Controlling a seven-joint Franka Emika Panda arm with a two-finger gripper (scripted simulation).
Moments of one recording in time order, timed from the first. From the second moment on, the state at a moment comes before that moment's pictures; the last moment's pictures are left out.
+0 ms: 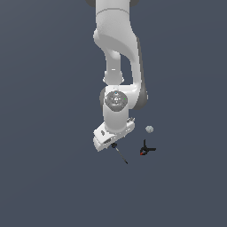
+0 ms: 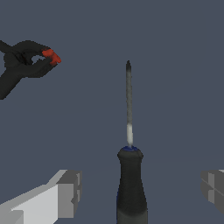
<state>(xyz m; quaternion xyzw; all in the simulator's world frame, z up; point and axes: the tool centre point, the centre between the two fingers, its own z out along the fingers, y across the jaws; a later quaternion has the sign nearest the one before) 0.056 0.008 0.076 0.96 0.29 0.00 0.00</state>
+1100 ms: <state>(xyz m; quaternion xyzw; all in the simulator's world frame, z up) 0.054 0.007 0.017 0.95 0.30 0.00 0.00</state>
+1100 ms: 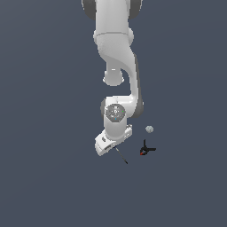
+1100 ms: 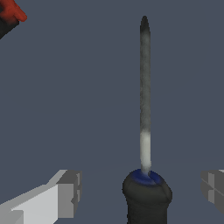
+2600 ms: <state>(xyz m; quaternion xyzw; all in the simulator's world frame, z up) 0.034 0.013 0.075 0.95 0.30 0.00 0.00</state>
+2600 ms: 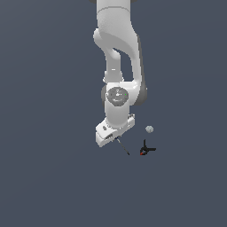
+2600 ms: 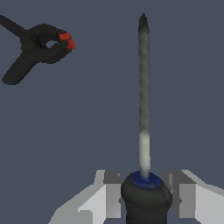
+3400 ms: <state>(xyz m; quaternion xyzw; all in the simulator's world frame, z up) -0.012 0.028 0.220 0.95 0.30 0.00 0.00</state>
